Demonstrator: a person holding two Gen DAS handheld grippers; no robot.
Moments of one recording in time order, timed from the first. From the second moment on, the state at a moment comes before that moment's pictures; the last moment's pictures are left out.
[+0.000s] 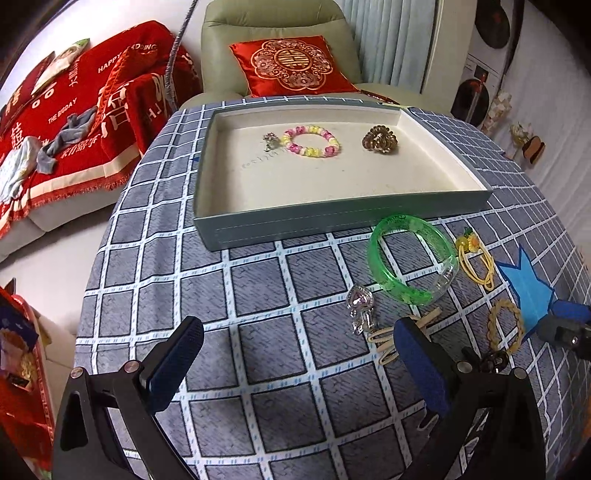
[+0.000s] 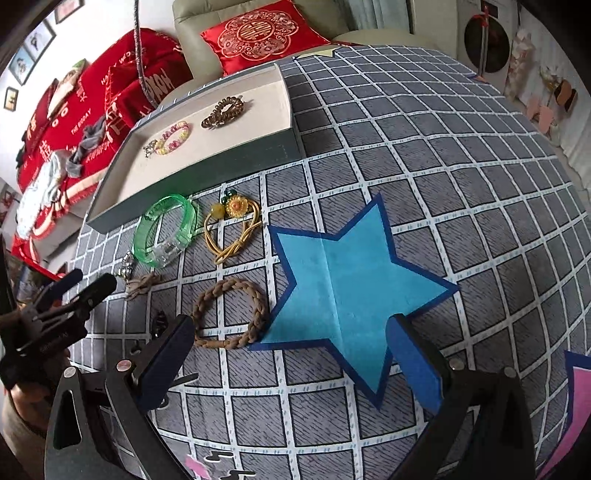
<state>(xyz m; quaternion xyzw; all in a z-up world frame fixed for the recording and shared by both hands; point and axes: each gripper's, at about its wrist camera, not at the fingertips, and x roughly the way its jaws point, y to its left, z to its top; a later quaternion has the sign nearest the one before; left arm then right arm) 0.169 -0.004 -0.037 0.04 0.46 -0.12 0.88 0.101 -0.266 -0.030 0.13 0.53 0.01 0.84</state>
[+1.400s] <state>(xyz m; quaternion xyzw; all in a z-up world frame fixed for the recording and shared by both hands) 0.162 -0.019 -0.029 0.05 0.45 -0.16 0.87 0.101 -0.217 -0.026 0.02 0.51 0.00 0.86</state>
